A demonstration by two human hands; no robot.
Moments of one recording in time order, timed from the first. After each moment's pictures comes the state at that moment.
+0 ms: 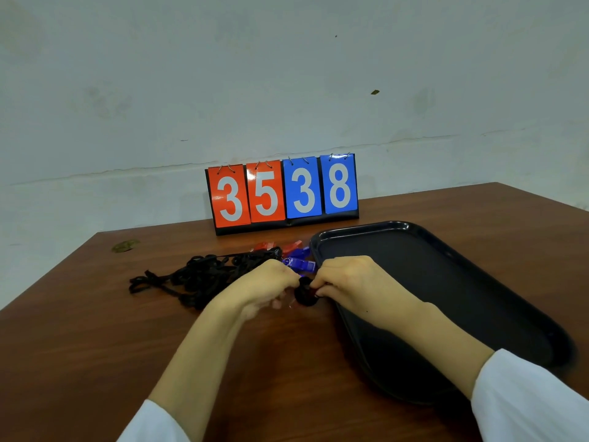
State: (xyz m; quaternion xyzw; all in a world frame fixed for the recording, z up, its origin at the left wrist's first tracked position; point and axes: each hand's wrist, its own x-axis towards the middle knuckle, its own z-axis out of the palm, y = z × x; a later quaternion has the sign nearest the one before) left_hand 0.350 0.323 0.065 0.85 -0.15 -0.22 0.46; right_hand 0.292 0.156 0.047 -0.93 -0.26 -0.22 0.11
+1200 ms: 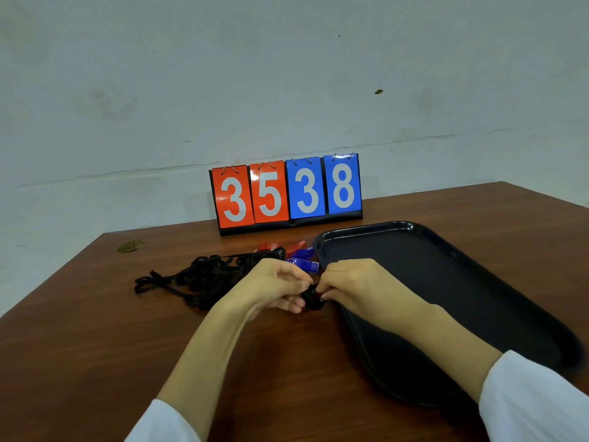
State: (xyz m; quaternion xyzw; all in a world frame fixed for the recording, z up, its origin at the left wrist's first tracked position) left_hand 0.355 0.331 0.058 0.79 -0.17 -0.24 0.54; right_hand 0.290 0.154 0.044 -0.93 -0.28 -0.22 0.08
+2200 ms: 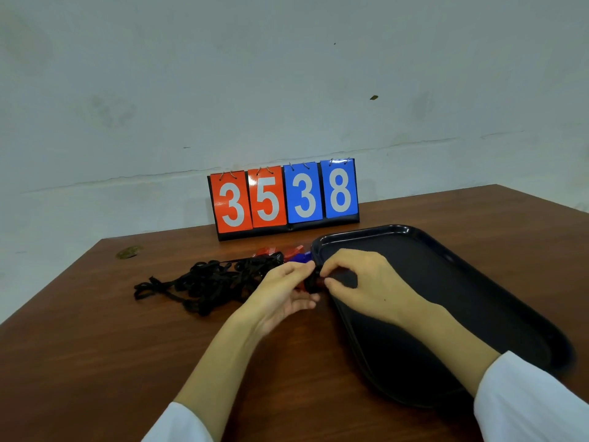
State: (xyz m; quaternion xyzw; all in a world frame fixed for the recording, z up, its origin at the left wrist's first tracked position) left_hand 0.349 0.311 0.043 0.63 -0.12 -0.27 0.72; right_hand 0.291 0.146 0.048 -0.92 -0.16 -0.24 0.25
